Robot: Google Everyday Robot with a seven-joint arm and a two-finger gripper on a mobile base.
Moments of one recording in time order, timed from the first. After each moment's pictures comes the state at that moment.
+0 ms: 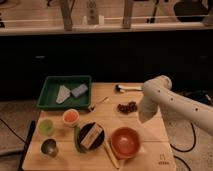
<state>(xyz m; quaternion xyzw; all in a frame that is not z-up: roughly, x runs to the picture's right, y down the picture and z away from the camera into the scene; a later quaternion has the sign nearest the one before) 0.216 0.171 0.777 -0.34 -0.11 -0.20 0.91</state>
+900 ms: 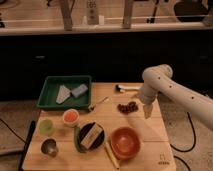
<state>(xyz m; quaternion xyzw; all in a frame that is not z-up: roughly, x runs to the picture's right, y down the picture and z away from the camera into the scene) 0.203 0.106 0.805 -0.31 -0.13 -0.18 0.92</state>
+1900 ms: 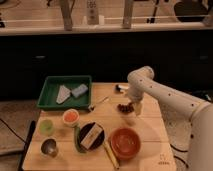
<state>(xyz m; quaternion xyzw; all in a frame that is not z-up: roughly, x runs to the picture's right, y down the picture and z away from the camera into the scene) 0.176 0.111 0.876 -0.31 -0.08 -0.18 0.93</state>
